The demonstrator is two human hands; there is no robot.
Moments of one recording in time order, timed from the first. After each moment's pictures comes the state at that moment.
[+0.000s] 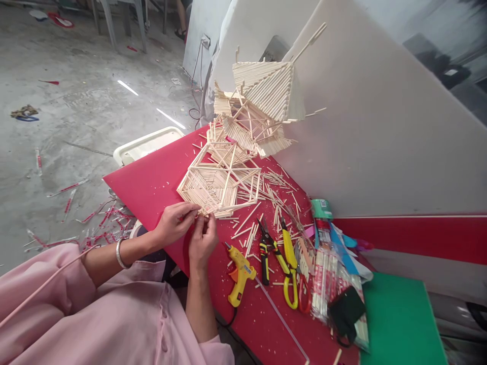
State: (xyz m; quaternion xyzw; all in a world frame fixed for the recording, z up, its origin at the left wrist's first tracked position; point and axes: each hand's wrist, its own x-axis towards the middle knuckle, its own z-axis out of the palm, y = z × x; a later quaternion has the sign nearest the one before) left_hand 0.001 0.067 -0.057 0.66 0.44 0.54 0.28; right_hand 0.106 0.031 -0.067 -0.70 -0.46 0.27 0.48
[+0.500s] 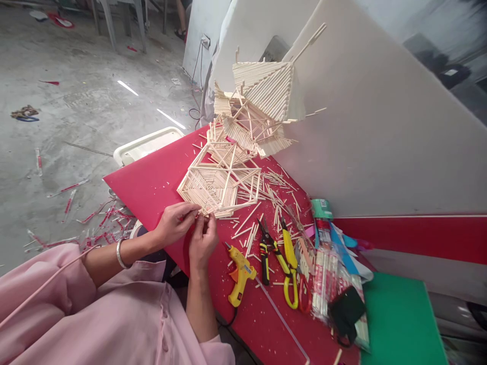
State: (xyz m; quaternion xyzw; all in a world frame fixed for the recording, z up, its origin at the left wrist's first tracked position) left_hand 0.001 0.067 -0.057 0.66 0.44 0.54 0.28; right_hand 0.105 0.031 -0.066 -0.70 -0.46 0.27 0.48
